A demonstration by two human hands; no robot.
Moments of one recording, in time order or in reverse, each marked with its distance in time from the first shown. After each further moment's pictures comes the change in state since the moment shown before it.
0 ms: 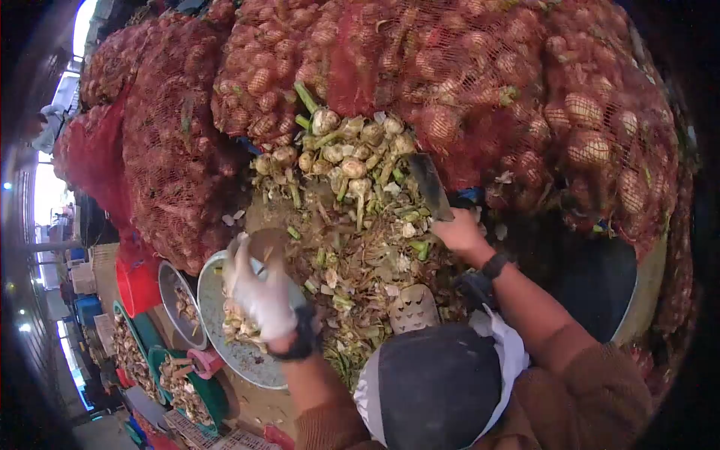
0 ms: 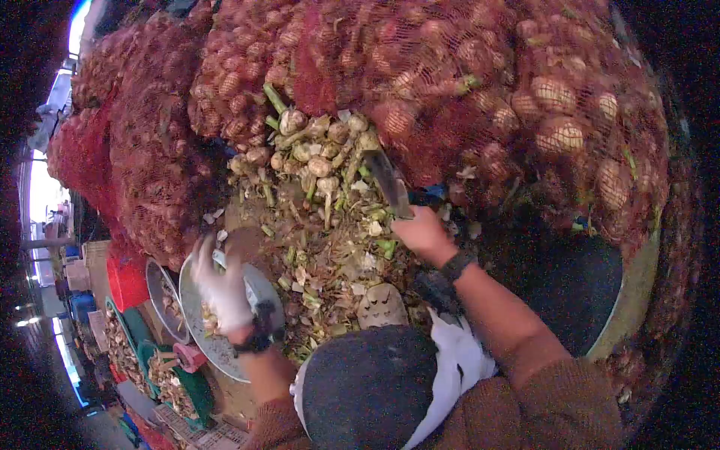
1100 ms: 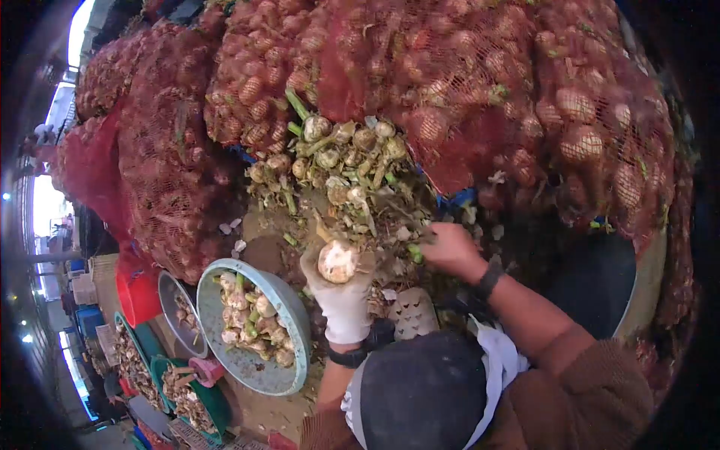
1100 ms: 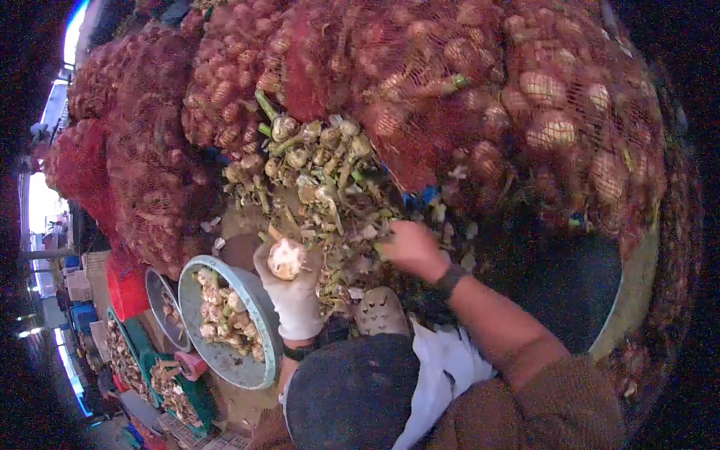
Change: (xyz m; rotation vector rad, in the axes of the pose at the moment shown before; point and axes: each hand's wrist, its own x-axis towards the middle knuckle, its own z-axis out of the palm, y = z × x) left_hand -0.063 0.093 0.041 -1.027 -0.204 -0.451; right_hand -0.017 -0.017 0.005 -0.396 -0.154 -0.084
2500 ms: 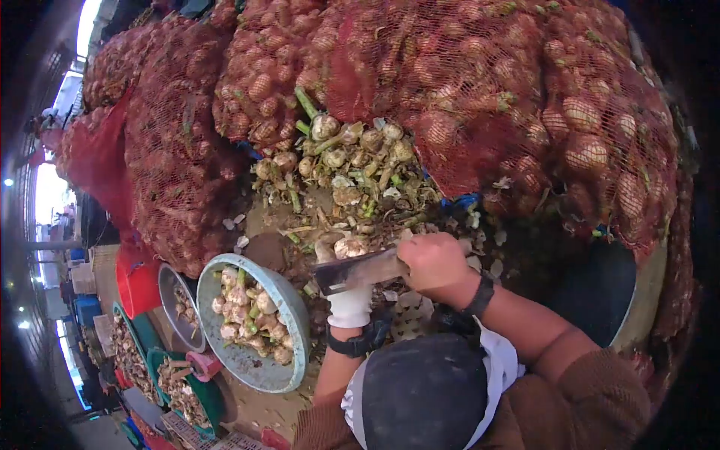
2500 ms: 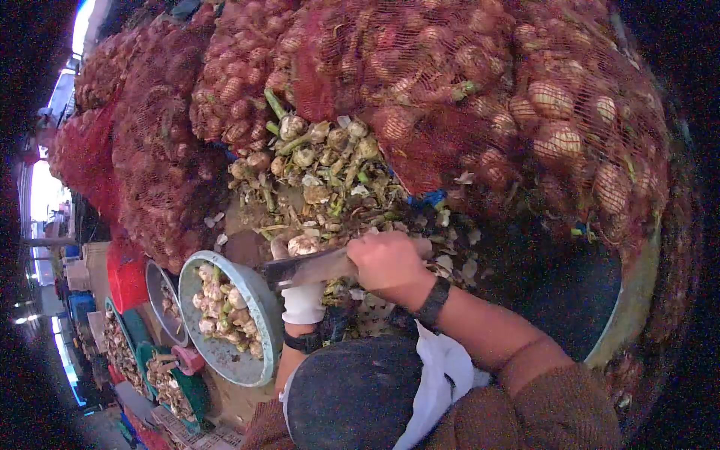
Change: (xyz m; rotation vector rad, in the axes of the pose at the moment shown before) left_hand 0.006 -0.063 -0.013 -0.441 -0.230 -0.203; right_hand -0.022 -0.056 0.000 -0.363 0.260 -0.627
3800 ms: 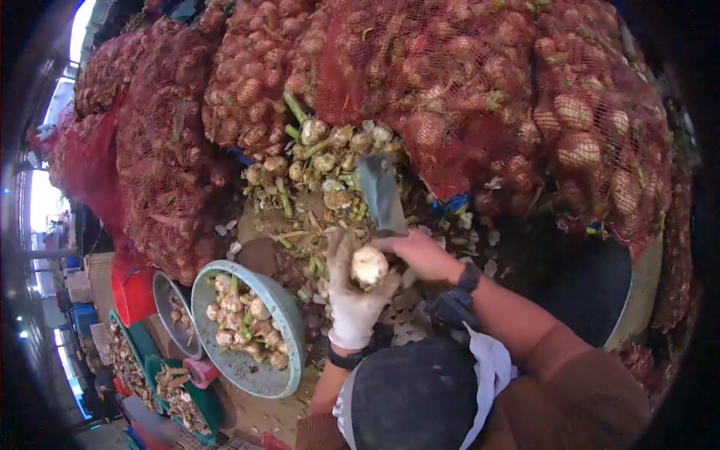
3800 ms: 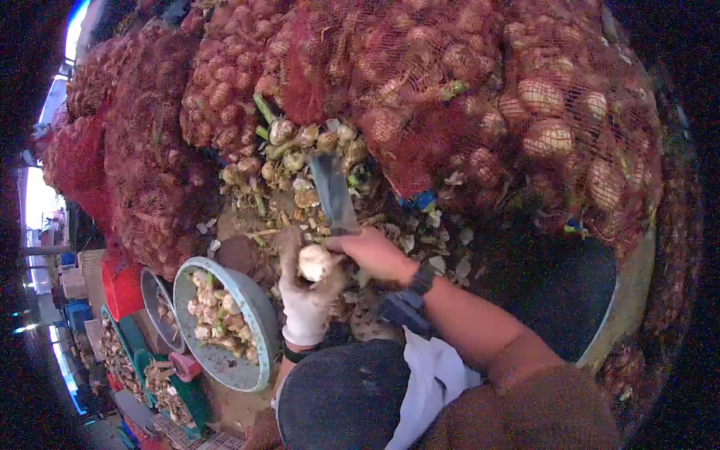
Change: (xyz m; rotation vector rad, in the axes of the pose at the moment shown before) left_hand -0.013 0.037 0.036 0.734 -0.116 0.414; right_hand 0.012 0.034 0.033 0.897 -0.238 0.401
